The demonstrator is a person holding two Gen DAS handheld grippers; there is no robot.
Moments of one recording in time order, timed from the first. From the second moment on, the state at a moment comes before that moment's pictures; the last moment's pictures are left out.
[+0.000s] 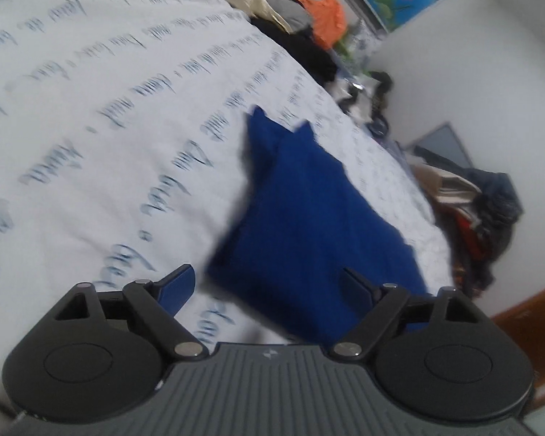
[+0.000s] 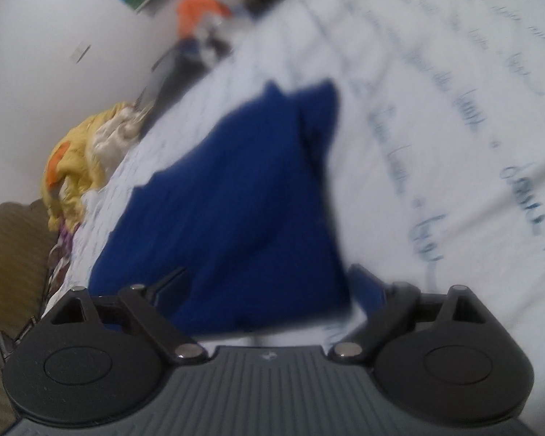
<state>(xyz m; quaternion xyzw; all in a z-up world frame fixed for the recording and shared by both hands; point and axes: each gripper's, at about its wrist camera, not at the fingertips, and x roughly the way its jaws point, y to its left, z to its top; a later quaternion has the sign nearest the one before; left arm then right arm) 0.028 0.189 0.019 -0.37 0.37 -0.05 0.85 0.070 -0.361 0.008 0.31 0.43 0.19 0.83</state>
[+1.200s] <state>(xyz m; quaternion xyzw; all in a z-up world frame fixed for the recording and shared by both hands) 0.154 0.117 0.031 -0.09 0.41 -0.01 0.91 0.194 -0.310 0.039 0.15 0.41 0.16 0.88</state>
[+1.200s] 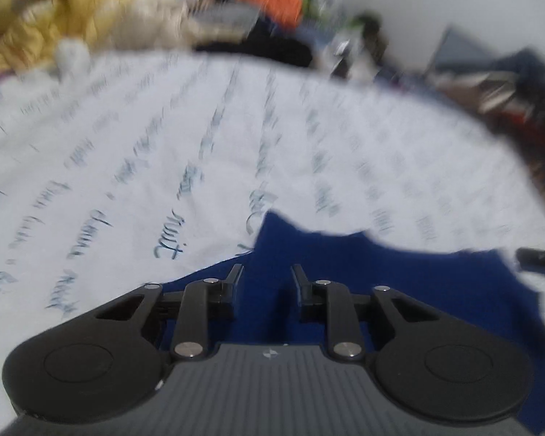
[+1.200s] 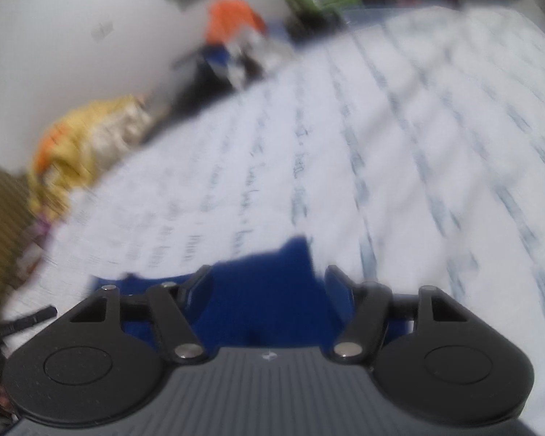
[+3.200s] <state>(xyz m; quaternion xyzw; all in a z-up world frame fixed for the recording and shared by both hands) 0.120 0.053 0.008 0.03 0.31 -0.01 0.95 0.163 -0.261 0.000 0.02 0.33 0.08 0.94</state>
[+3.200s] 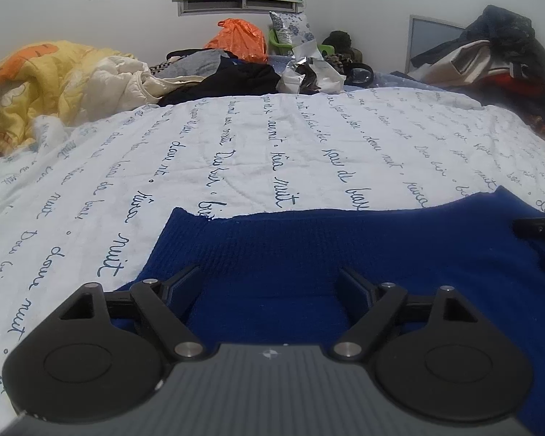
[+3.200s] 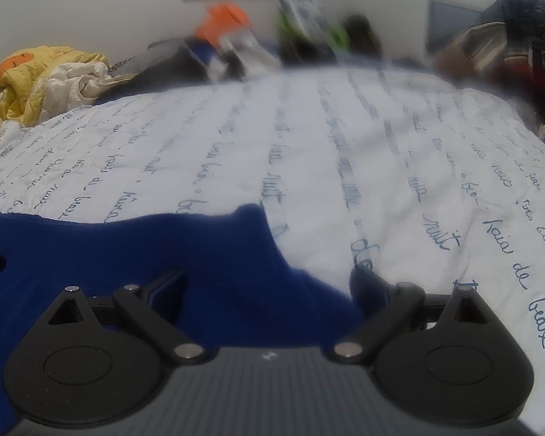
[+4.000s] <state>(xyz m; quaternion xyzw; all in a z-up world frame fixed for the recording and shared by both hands) 0.121 0.053 0.011 0.02 0.32 0.00 0.95 0.129 -0.229 0.001 -0.02 0.33 0.14 0.93</state>
